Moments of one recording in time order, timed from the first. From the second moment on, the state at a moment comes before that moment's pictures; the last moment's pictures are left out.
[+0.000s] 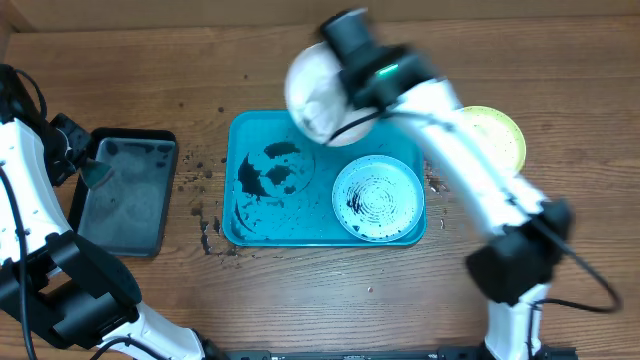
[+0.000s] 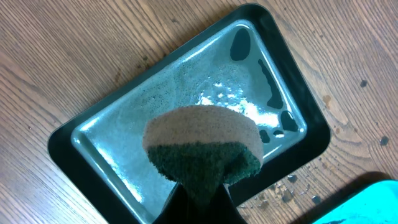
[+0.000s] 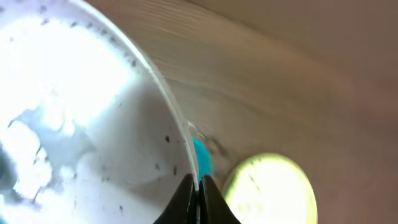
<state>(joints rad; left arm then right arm) 0.56 1.87 1.77 -1.18 -0.02 -0.39 0.50 2.03 2.14 -1.14 0.40 0.10</state>
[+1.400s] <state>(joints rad) 0.56 1.87 1.77 -1.17 -0.02 -0.39 -0.14 1.97 1.75 -1.23 -0.35 0.20</state>
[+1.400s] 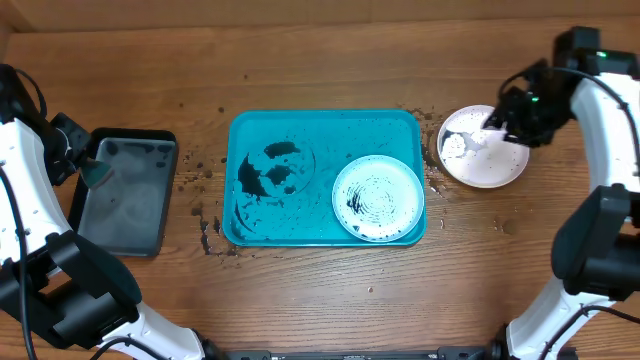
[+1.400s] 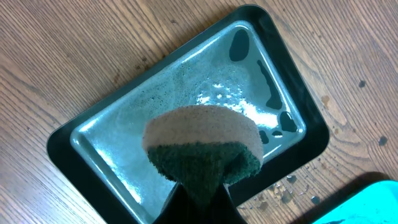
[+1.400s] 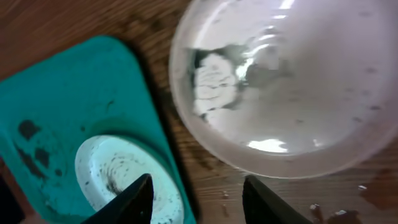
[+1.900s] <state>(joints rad) 0.56 1.87 1.77 -1.17 -0.01 -0.39 0.29 2.08 1.70 -1.30 -0.14 0.27</state>
